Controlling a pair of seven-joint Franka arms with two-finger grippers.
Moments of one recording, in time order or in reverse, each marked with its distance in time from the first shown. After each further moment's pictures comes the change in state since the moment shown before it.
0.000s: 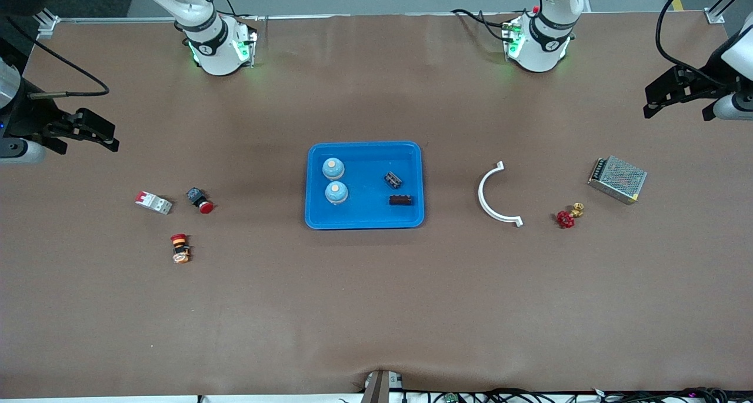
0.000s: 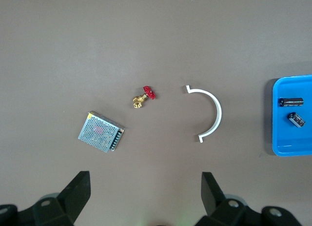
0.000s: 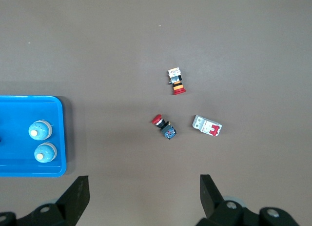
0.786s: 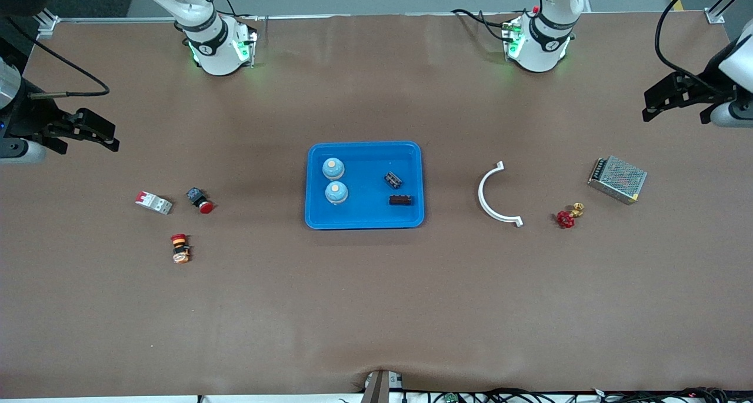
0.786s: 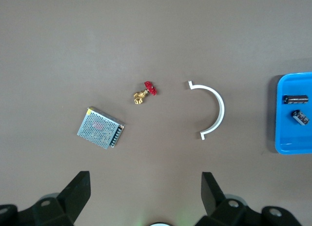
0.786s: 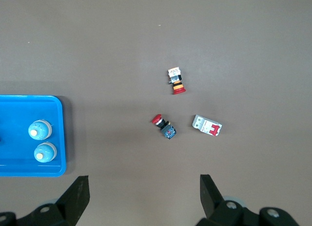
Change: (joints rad) left arm 0.013 0.019 0.002 -0.033 0.000 0.006 0.000; right arm 0.000 0.000 0.000 -0.001 -0.002 0.000 0.000
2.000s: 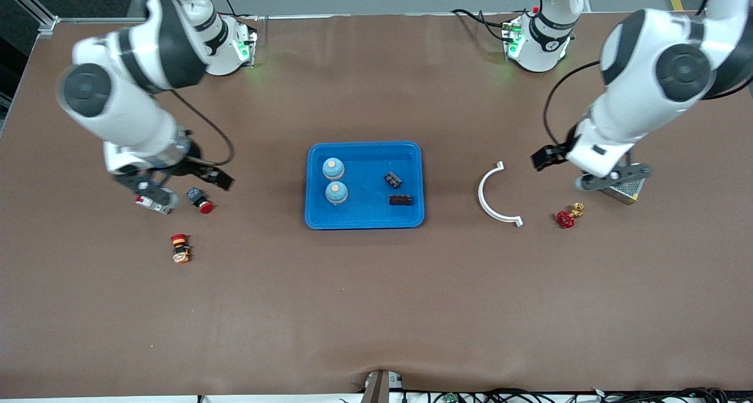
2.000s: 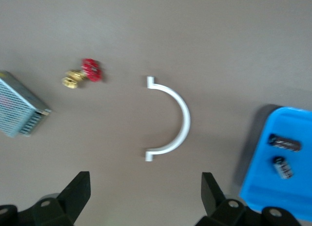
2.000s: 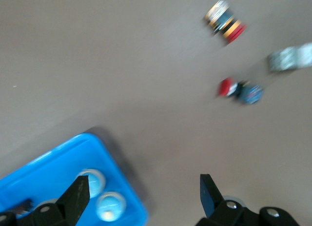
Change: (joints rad) left arm -0.041 0.092 -0.226 -0.379 -0.005 0.433 -0.588; right arm 0.309 0.114 0.017 -0.328 0.004 0.434 0.884
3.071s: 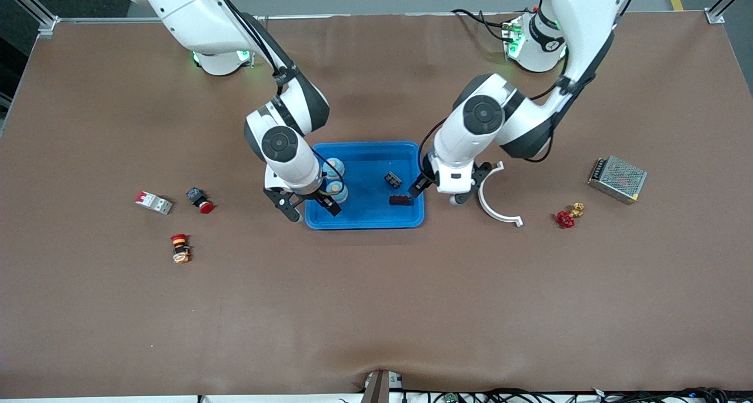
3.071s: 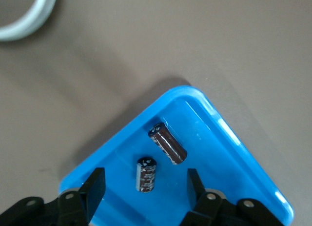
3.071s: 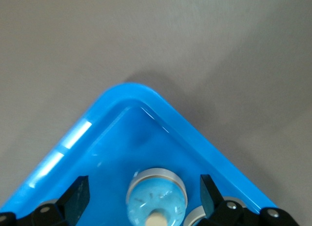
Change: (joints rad) left arm -0.346 0.437 -0.038 0.058 0.159 0.446 -1.066; right arm 0.241 0.421 -0.001 0.011 -0.002 0.427 0.465
